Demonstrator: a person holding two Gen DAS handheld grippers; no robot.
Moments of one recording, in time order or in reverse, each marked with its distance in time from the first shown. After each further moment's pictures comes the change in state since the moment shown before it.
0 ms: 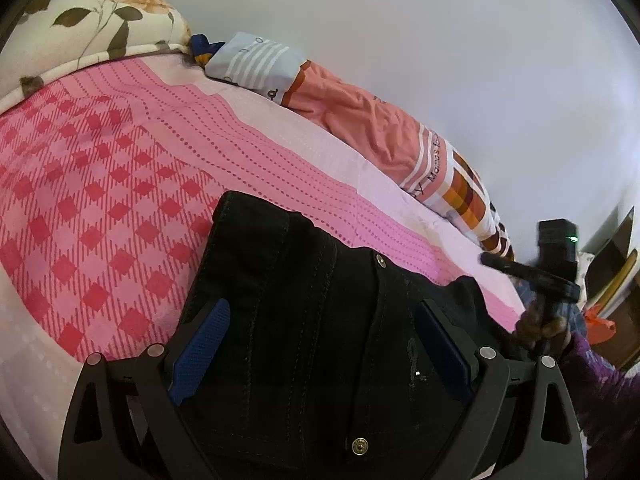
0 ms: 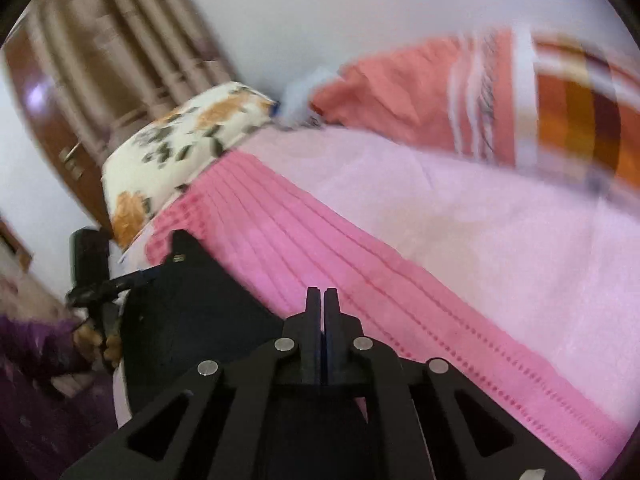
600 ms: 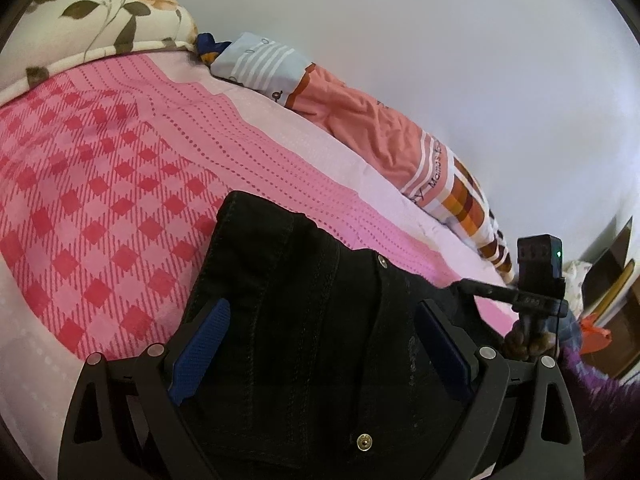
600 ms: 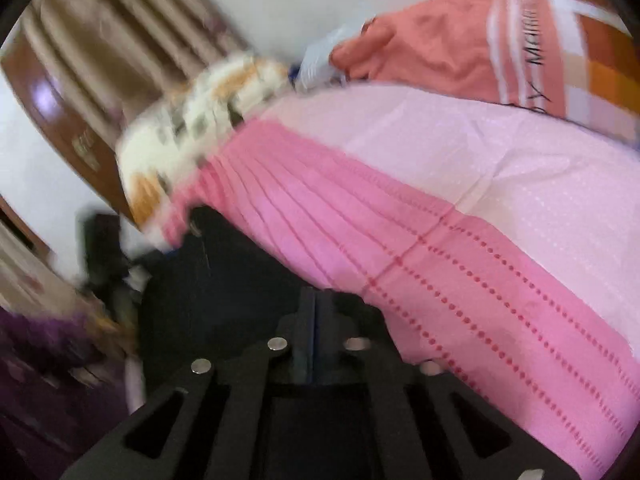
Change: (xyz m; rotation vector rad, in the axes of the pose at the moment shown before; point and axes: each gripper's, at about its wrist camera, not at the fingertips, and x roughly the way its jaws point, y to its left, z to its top) left arm 0.000 0.005 -0.001 -0.030 -0.012 -0.009; right arm 0.035 -0.007 -0.023 0.122 0.077 0.127
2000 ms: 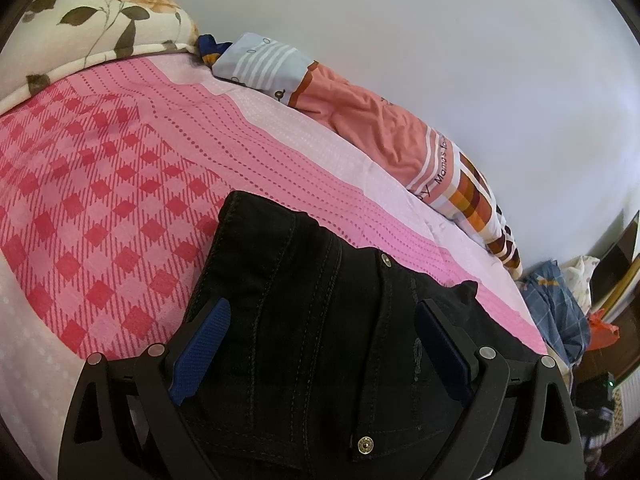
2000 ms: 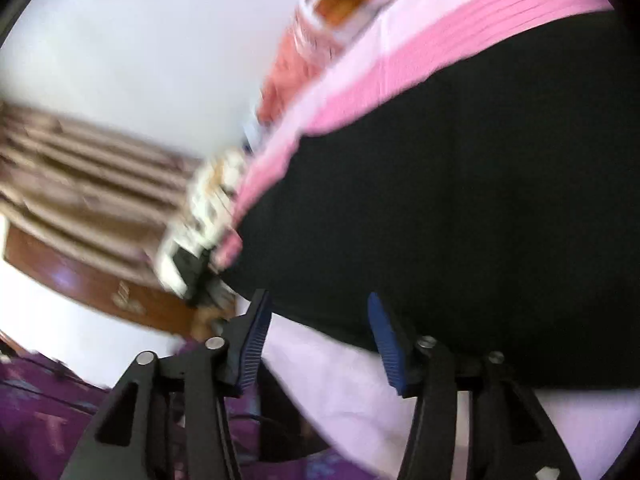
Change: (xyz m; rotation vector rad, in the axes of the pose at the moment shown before) left arm 0.006 -0.002 0.002 0.025 0.014 0.034; right arm -0.173 0.052 -0.276 0.632 -0.346 0.042
